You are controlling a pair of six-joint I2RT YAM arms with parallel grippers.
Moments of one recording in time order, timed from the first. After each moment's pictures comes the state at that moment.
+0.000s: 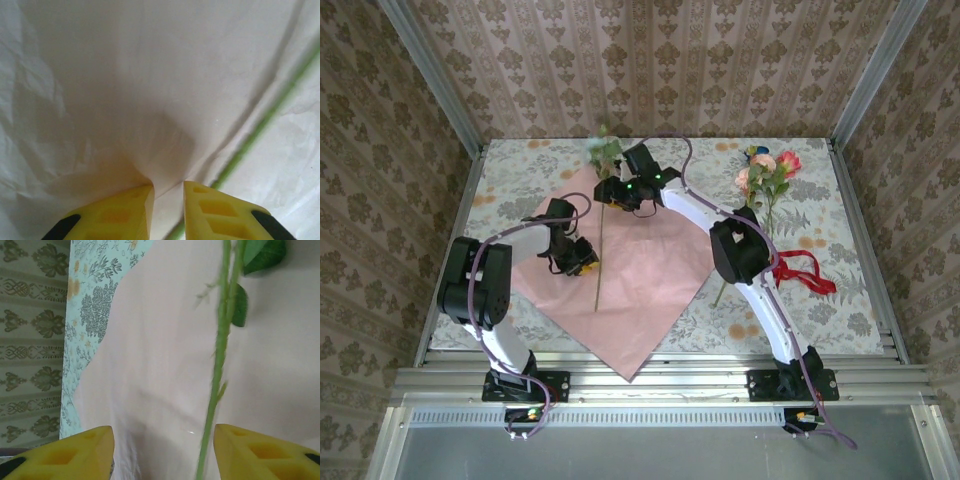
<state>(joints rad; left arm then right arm) -0.30 1.73 0.95 -0.54 0.37 -0.74 0.56 2.51 2.24 -0.50 -0.49 0.72</state>
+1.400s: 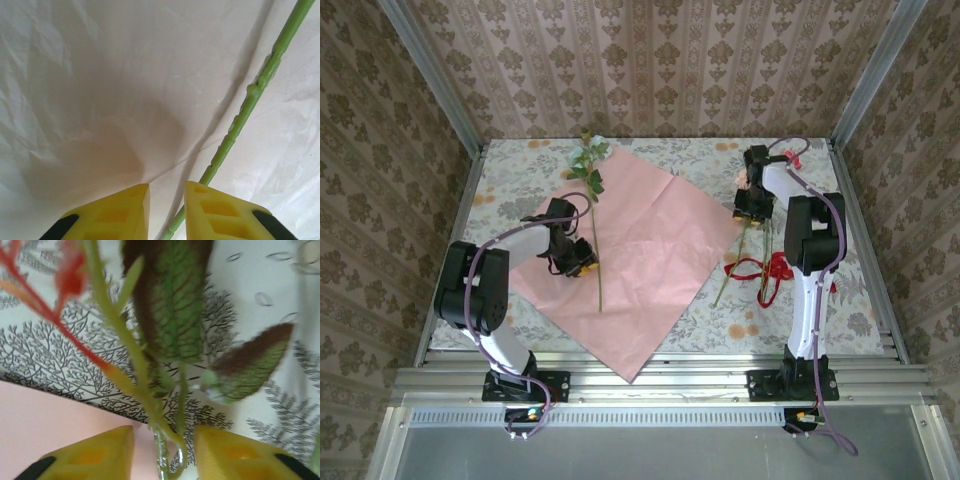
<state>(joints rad) -0.31 1.69 0.96 -0.60 0.36 -0.75 0.03 2.23 1.76 -0.95 0.00 0.37</state>
